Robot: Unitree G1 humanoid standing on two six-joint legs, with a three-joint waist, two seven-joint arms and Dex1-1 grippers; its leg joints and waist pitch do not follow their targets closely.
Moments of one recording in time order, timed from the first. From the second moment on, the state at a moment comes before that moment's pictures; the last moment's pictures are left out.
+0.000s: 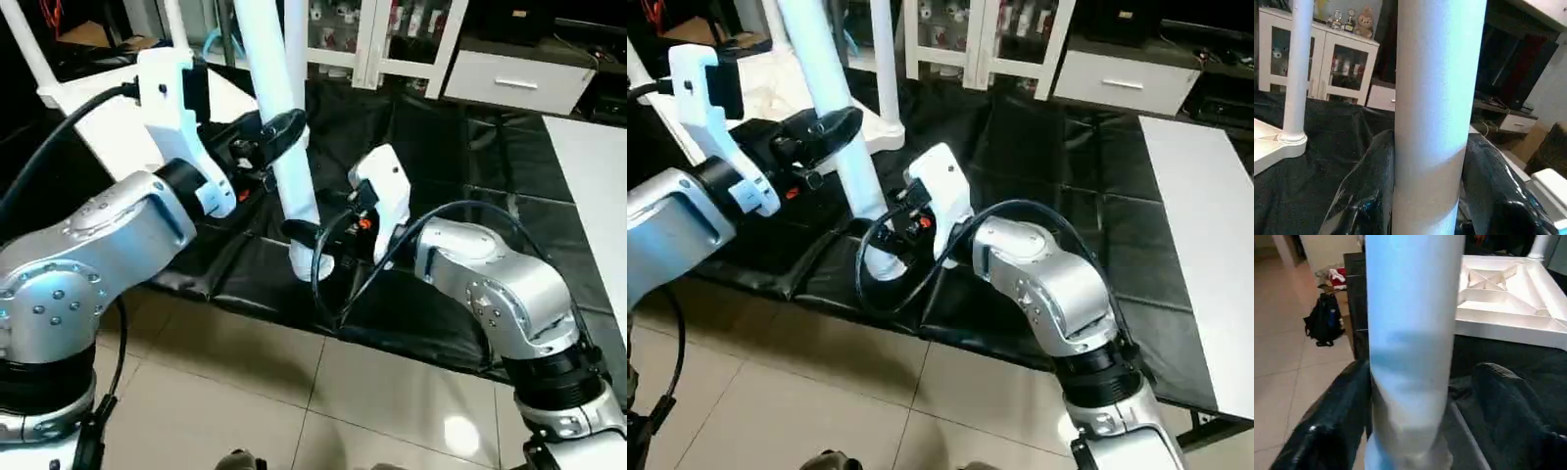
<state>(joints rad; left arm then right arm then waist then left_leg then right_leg) -0.59 0.48 0.07 -0.46 -1.18 0.86 0.20 -0.59 -0.29 0.24 -0.18 0.46 0.77 0.51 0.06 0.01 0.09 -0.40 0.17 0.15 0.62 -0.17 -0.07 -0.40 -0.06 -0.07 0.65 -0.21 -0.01</state>
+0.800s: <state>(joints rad) -0.59 0.46 0.08 -0.46 -1.17 0.85 0.15 -0.58 -0.31 0.22 -0.18 0.47 0.77 0.61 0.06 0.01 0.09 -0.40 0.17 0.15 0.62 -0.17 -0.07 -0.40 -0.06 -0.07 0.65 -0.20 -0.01</state>
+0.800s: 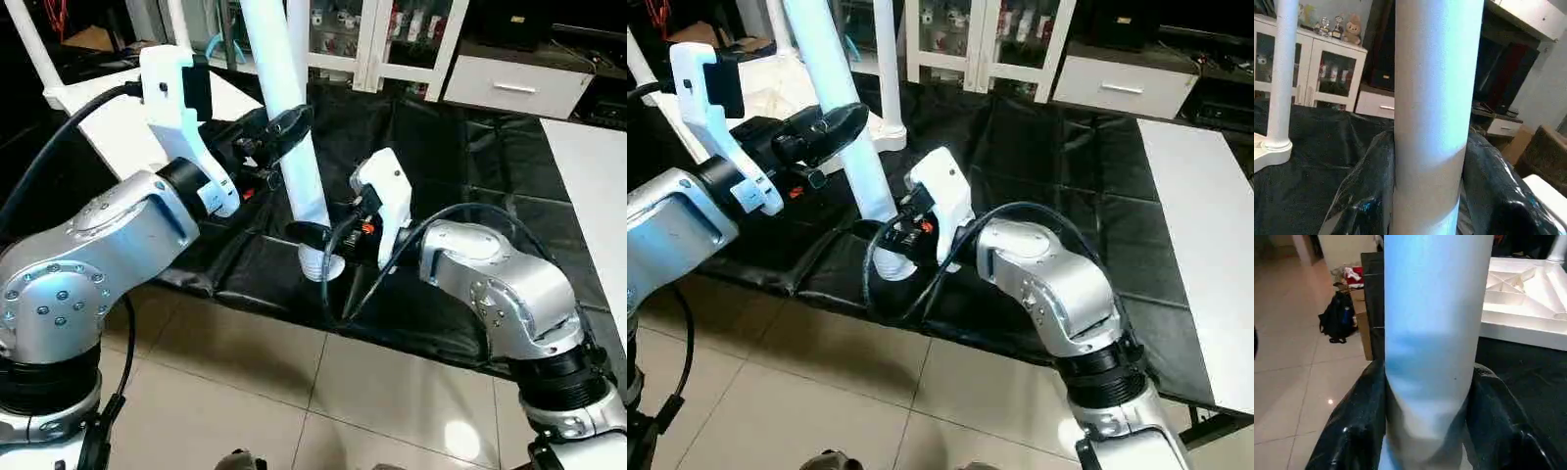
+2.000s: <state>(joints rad) -0.48 0.51 0.16 -0.50 -1.61 0.89 -0.18 -0.52 -0.57 0.20 -0.23 0.74 0.81 1.24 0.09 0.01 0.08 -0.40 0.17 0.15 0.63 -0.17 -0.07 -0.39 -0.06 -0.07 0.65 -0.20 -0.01</state>
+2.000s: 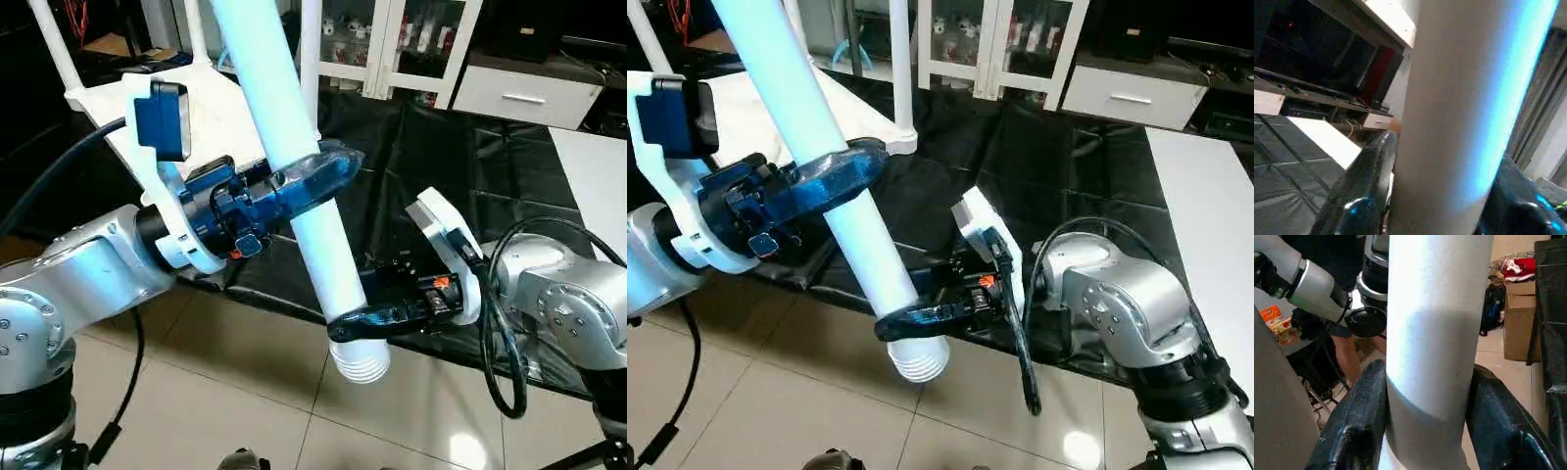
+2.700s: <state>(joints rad) -0.47 0.52 0.16 -0.50 -1.60 0.85 -0.11 -0.54 -0.52 0.22 -0.18 0.70 0.77 1.23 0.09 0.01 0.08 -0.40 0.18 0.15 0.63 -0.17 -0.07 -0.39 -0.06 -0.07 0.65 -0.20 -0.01</state>
